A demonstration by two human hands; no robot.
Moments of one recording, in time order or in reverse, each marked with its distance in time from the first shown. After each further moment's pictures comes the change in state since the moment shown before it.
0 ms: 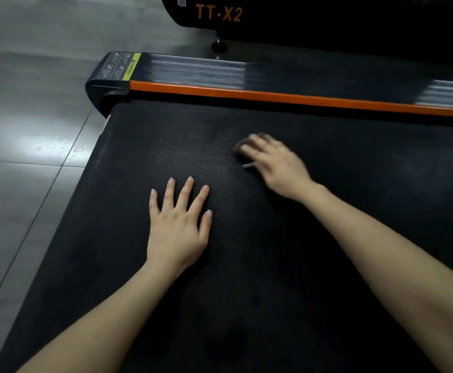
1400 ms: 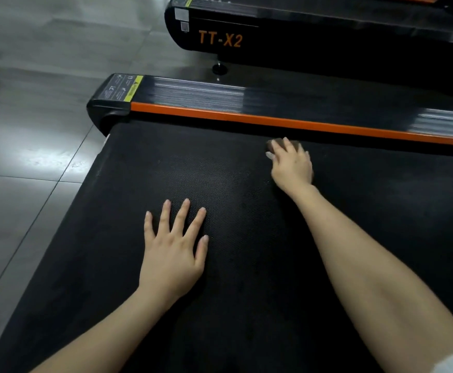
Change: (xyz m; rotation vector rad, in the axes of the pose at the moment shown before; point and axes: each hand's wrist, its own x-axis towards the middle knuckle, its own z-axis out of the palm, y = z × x) left_hand 0.000 0.003 0.002 0.033 0.019 0.016; right_hand 0.042 0.034 -0.006 -0.039 0.037 0.546
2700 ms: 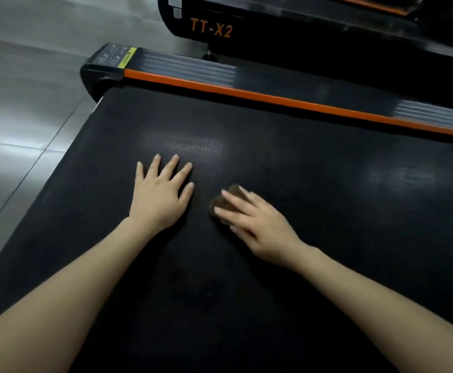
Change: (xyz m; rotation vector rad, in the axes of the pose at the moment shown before) left_hand 0.000 -0.002 -0.003 -0.017 0.020 0.002; right_hand -0.217 0.007 -0.012 0.061 -0.068 -0.822
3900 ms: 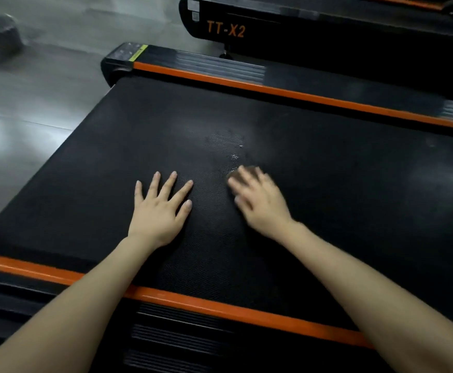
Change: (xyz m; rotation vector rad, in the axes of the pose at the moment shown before) left_hand -0.110 0.090 0.002 0.044 -0.088 -0.144; right_hand -0.065 0.034 -0.013 -0.008 0.101 0.204
